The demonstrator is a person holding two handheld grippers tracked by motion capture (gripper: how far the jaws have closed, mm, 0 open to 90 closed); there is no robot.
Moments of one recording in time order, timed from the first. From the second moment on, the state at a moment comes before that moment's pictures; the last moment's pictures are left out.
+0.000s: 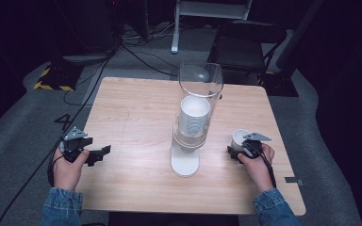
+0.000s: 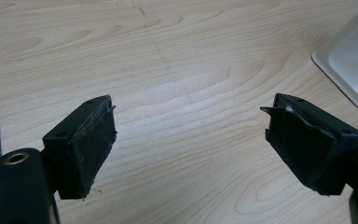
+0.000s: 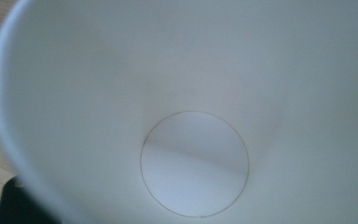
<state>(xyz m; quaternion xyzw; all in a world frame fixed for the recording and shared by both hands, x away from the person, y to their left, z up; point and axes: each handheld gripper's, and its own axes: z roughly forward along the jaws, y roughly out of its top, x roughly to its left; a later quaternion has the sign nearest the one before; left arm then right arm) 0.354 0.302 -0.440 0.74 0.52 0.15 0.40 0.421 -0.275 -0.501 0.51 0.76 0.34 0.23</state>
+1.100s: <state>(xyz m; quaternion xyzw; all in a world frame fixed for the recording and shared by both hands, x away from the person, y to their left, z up) 0.342 0.267 -0.434 0.78 0.47 0.14 0.39 0.347 -0.277 -0.420 0.43 0.76 0.43 0.24</state>
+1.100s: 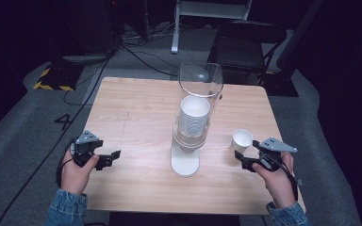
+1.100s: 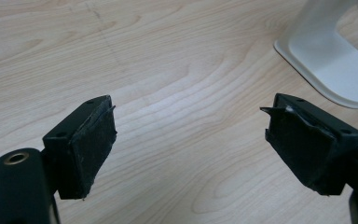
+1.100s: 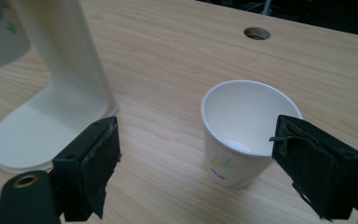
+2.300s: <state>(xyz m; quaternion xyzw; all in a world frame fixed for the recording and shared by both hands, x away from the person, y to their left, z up) 0.308 0.215 -0.492 0.84 0.36 0.10 0.39 0.339 -0.205 -0.475 0.32 0.82 0.45 0.17</state>
